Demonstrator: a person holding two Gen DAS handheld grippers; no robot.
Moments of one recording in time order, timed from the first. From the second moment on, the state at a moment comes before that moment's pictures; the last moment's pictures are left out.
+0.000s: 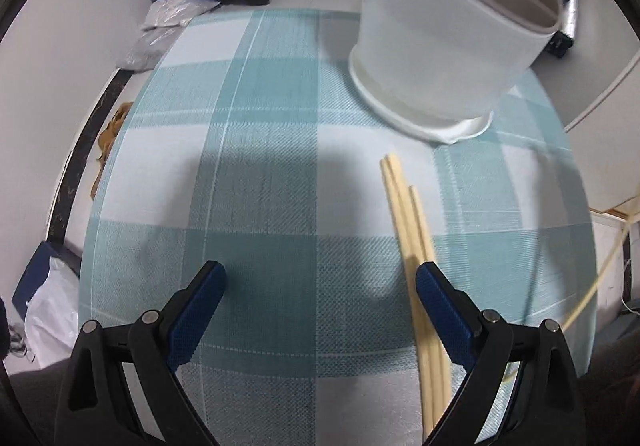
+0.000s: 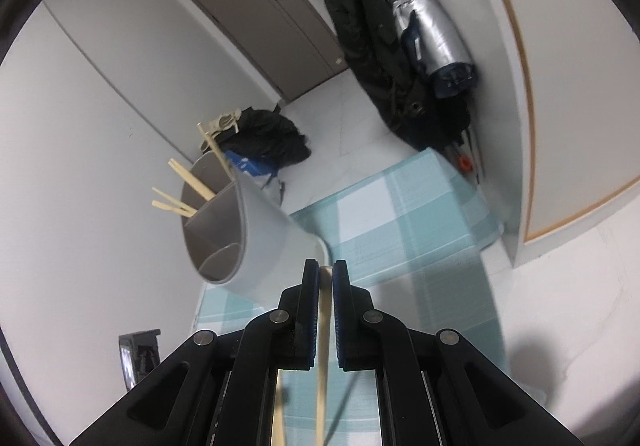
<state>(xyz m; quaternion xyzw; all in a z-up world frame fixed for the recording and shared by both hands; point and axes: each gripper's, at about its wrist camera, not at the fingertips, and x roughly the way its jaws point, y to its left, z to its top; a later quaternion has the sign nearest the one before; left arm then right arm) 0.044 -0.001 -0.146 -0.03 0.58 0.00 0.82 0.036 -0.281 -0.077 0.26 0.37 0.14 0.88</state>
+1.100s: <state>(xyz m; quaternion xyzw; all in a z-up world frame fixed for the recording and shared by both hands) 0.081 -0.035 -0.142 0.00 0.59 -0.01 0.81 0.025 -0.306 -0.068 0.30 0.33 0.15 0.88</state>
